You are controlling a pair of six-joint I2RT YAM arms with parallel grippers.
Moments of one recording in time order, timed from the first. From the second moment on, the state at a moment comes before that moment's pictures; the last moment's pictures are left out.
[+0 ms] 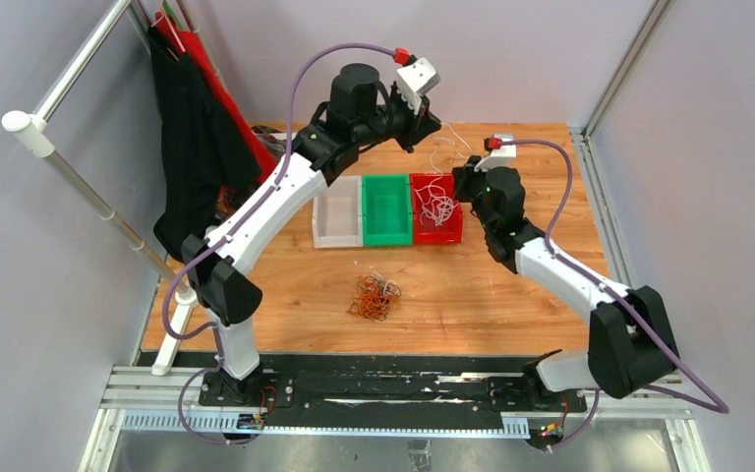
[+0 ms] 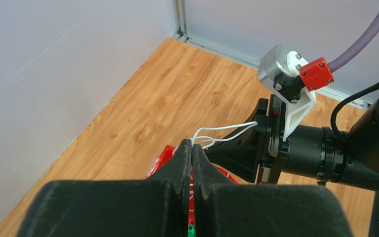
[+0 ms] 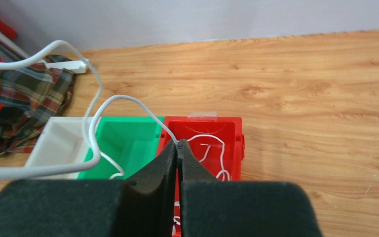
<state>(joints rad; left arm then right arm) -0.66 1.82 2.02 -0.35 0.40 0.12 0.44 1.34 0.85 0.39 0.19 0.26</state>
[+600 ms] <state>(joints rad) -0.66 1.90 1.92 -0.27 0.21 0.17 0.41 1.54 0.82 0.47 0.17 0.32</state>
